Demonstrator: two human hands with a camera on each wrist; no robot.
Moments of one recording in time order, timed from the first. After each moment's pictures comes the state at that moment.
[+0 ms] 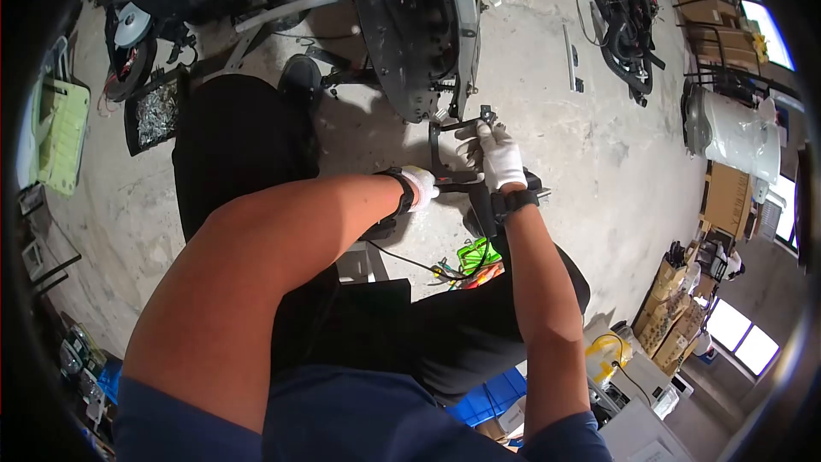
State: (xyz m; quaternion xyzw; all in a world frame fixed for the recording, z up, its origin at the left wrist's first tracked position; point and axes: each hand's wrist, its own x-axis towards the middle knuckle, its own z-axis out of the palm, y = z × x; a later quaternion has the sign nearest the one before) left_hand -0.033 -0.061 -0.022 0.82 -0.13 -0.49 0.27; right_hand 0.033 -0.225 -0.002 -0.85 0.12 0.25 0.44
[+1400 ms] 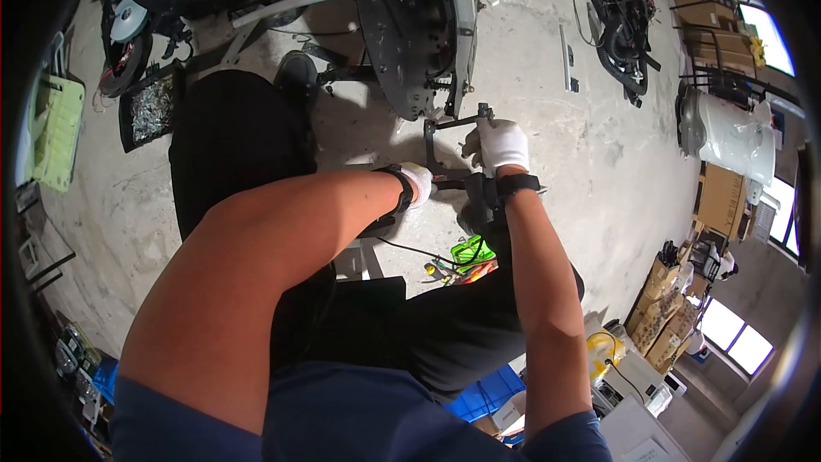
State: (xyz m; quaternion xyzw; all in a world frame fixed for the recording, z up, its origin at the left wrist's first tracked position) left_hand -0.035 -0.071 -0.042 0.83 -0.13 -0.46 0.27; right_hand 0.052 -0.189 0.058 -0.87 0.18 0.29 0.36
